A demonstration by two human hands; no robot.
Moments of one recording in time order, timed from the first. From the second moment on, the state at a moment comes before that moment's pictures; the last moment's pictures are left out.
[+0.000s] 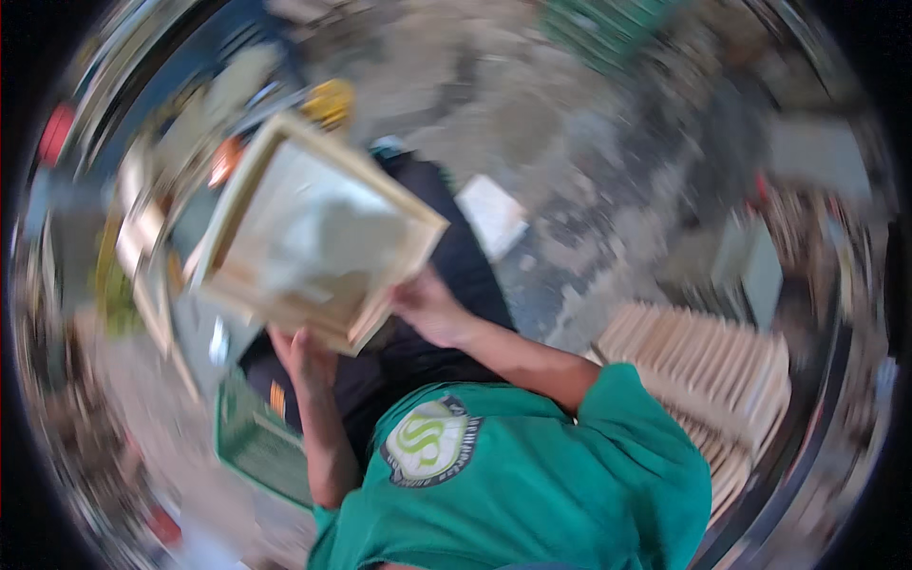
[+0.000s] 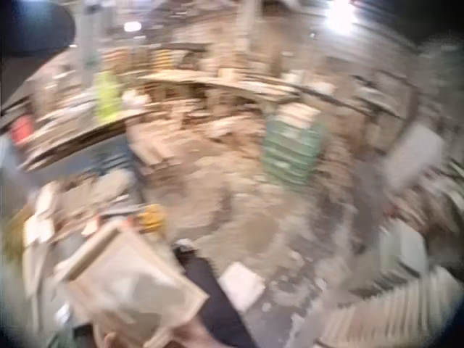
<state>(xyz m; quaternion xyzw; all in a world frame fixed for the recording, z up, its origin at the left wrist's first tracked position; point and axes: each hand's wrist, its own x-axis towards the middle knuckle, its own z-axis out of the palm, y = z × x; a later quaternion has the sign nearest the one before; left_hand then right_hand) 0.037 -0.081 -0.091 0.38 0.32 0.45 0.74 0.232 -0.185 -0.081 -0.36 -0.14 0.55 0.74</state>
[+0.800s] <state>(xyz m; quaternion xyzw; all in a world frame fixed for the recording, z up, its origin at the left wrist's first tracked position) 0.287 -0.114 -0.100 0.89 0.10 0.05 0.44 0.357 -0.609 -0.015 -0.49 0.22 -0.13 0.83</state>
